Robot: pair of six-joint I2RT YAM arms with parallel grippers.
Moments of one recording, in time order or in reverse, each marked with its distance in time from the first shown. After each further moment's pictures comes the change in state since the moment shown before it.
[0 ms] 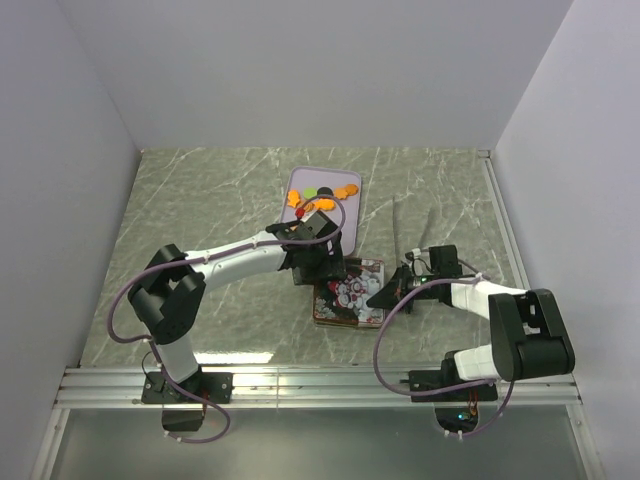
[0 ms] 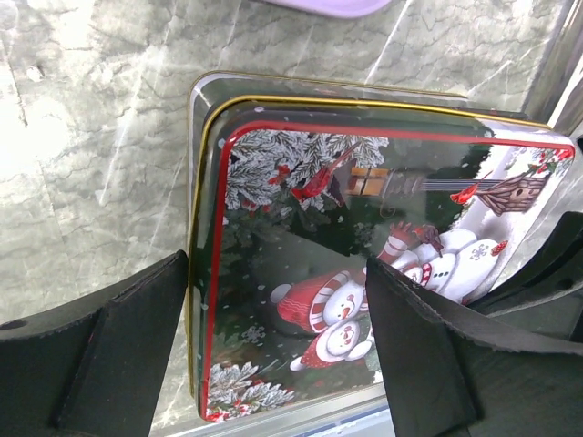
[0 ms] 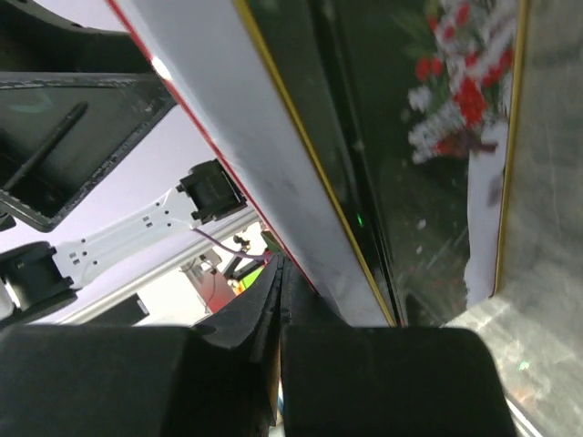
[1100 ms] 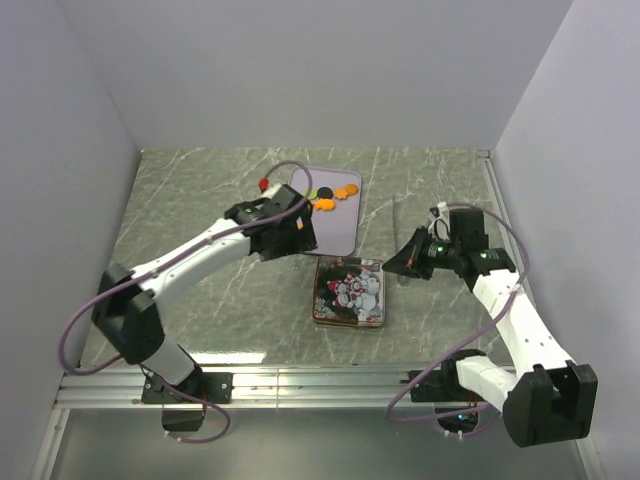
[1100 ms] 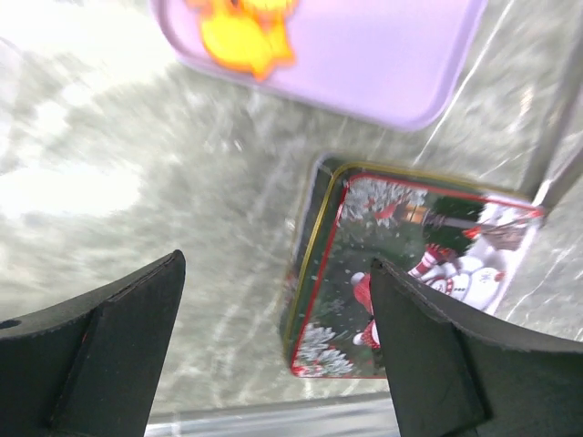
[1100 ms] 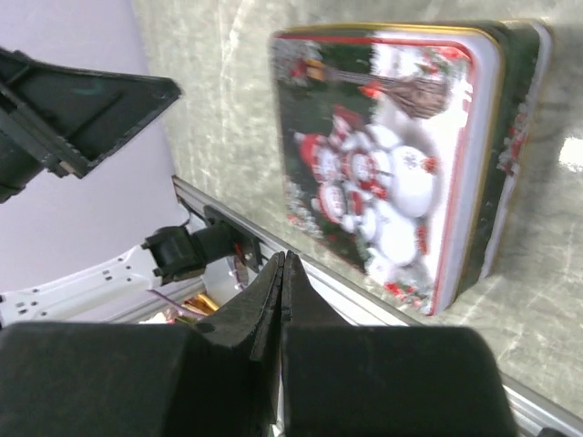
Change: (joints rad) left arm 0.106 -0.170 0.087 -0.242 -0.180 0.078; right arm 0.008 -0.328 0.375 -0.505 0.315 -0.159
